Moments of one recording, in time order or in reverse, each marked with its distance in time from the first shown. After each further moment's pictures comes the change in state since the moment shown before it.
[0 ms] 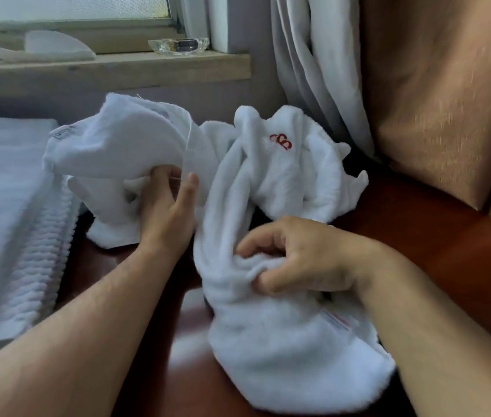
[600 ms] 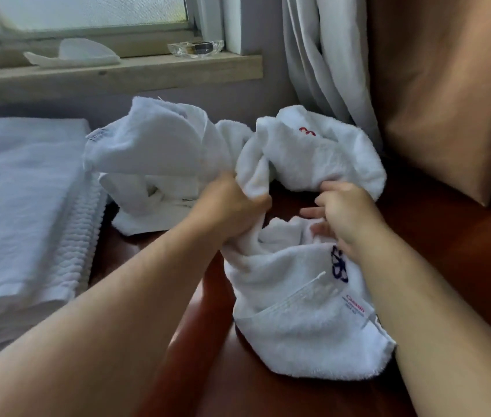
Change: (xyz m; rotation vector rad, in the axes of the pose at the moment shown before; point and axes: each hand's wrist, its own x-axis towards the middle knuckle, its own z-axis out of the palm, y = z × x) left_hand -0.021 0.074 0.014 0.376 -0.431 -0.091; right_hand 0.017 0.045 -0.028 0.562 0.810 0.327
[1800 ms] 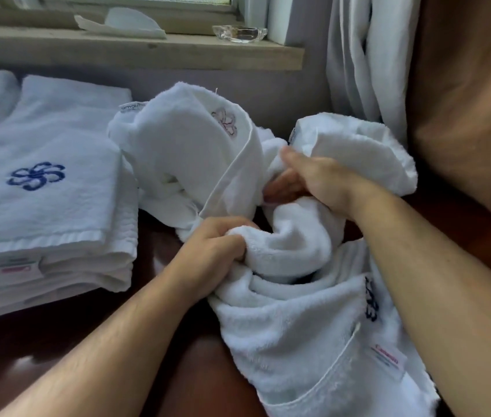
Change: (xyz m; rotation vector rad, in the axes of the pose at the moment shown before) left_hand -0.114 -0.060 -0.040 -0.803 -0.258 0.050; right_hand -0.027 -0.059 0.060 -0.417 -0.524 -0.211
